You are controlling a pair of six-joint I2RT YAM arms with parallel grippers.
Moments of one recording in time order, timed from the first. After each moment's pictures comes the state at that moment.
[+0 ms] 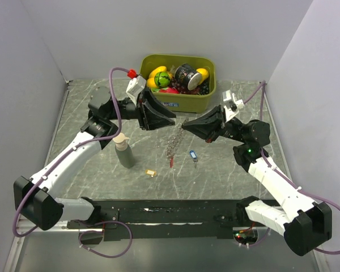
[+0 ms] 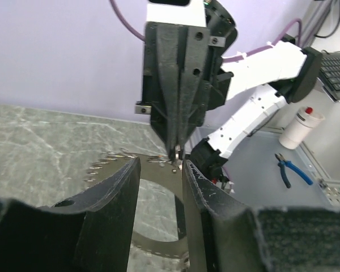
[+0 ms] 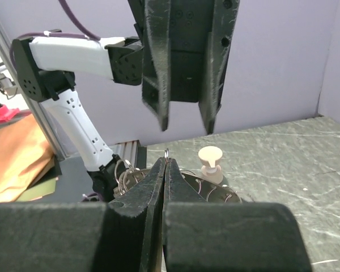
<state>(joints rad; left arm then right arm) -0.53 1.28 1.19 0.40 1.07 -0.49 0.40 1.00 0.78 0.81 -0.94 0.62</state>
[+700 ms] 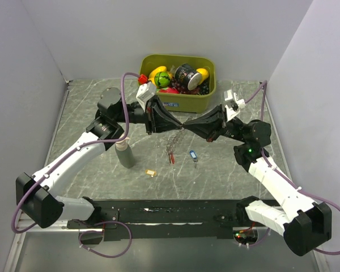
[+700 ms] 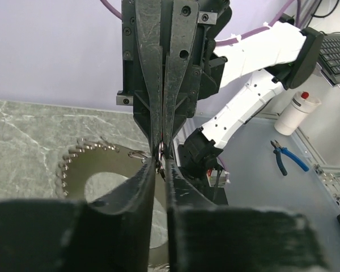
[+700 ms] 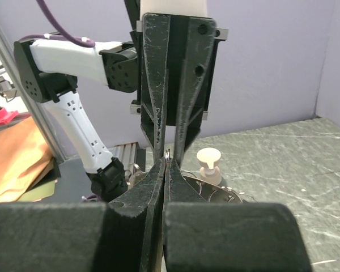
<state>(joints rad) -0.61 1.30 1.21 0.31 1.06 -0.39 0.40 1.00 0.78 0.82 -0.94 0.63</state>
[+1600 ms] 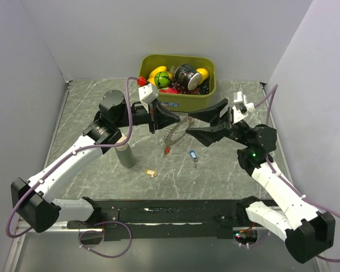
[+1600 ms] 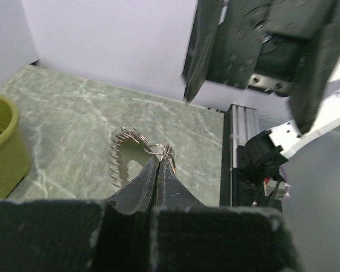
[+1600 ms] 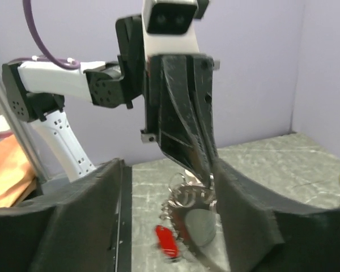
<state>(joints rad) -0.64 1.26 1.21 0.12 0.77 -0.19 0.39 0.94 0.76 0.82 -0.85 0.62</state>
